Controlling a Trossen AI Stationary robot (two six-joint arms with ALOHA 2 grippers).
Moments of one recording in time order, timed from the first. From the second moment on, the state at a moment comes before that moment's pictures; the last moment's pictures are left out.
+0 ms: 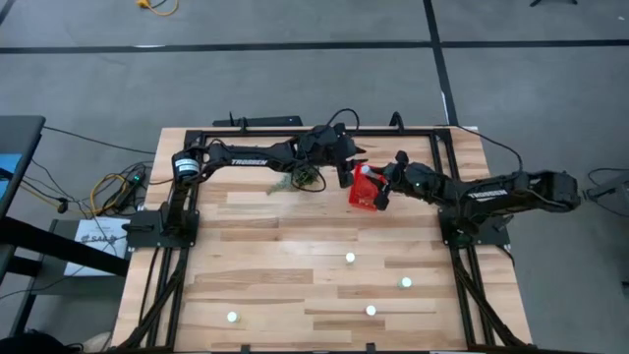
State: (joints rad) left arm 0.30 2.05 1.55 0.20 0.08 0.22; right arm -0.32 1.15 0.24 0.54 0.17 -0.11
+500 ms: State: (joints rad) left arm 0.30 2.05 1.55 0.17 0.12 0.22; right arm -0.36 1.49 0.24 0.87 0.12 -0.05
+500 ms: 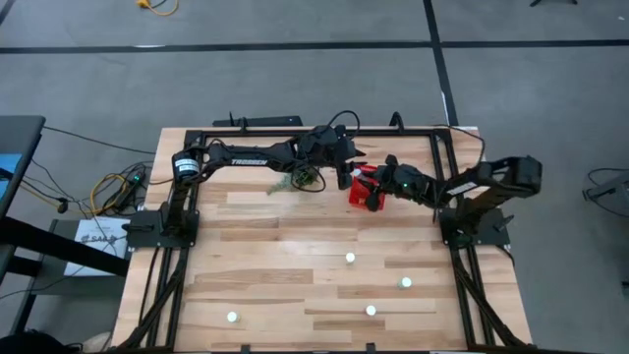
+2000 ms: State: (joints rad) left arm 0.30 2.05 1.55 0.08 0.18 0.20; right arm -0.33 1.35 0.16 0.99 0.05 0.04
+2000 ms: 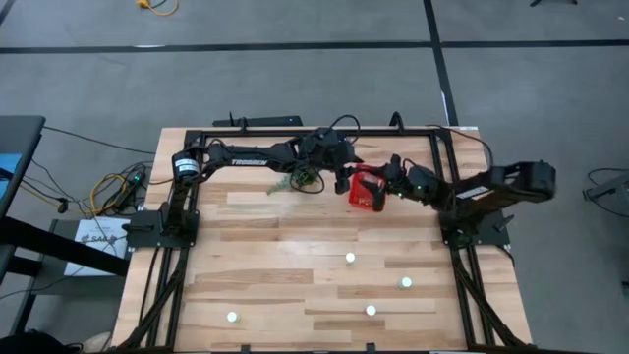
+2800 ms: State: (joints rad) left arm 0.25 1.98 1.56 0.00 0.18 0.23; right arm 0.04 0.51 0.16 0.07 0.31 0.10
